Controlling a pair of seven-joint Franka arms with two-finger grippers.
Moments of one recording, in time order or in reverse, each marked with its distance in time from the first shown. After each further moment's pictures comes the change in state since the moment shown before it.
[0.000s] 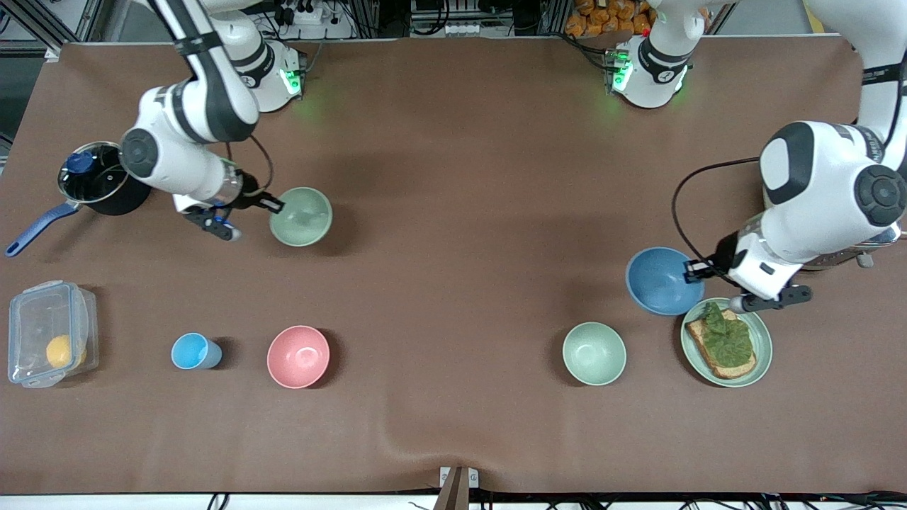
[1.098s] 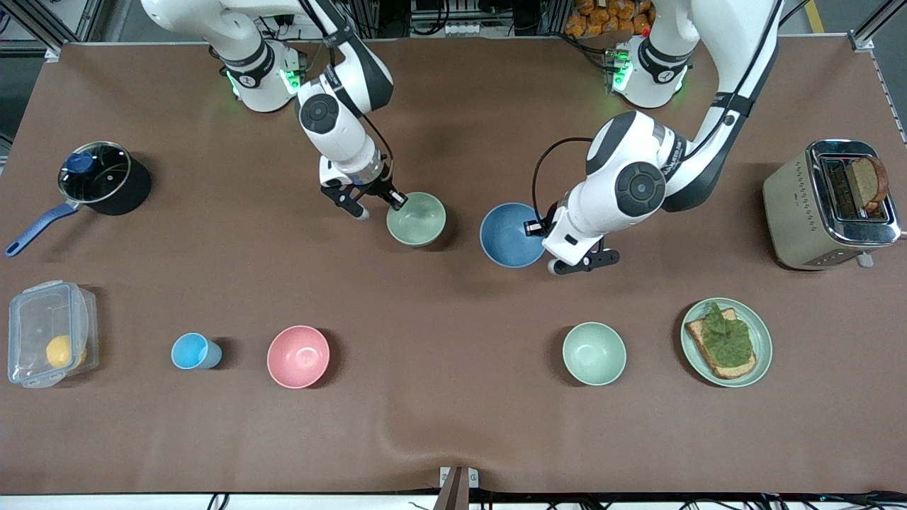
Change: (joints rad) left arm -0.251 0.125 -0.147 0.027 -0.013 -0.013 -0.430; right arm 0.476 0.253 0.001 0.068 0.046 0.482 0.520
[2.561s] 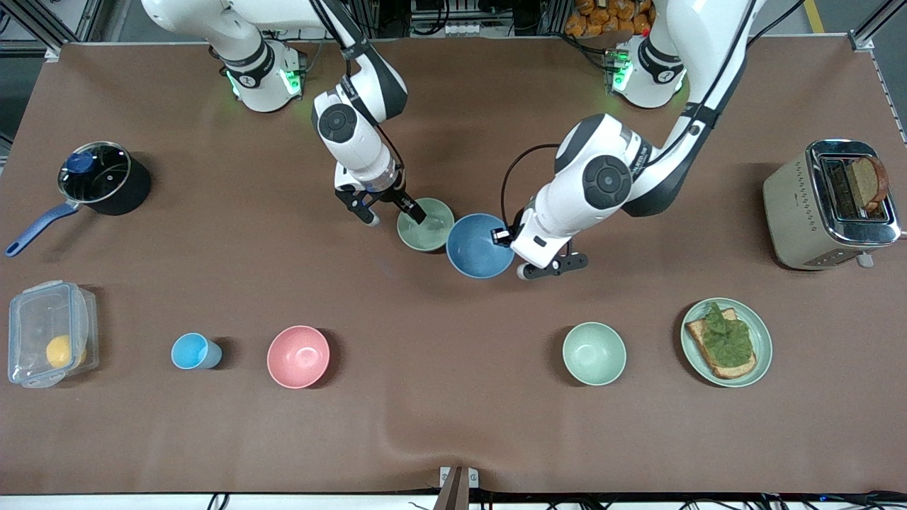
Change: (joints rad) left arm -0.104 0.074 0.001 0.064 0.000 0.168 -0.110; right arm 0.027 0.076 -0.014 0.081 0.014 -0.013 0.112
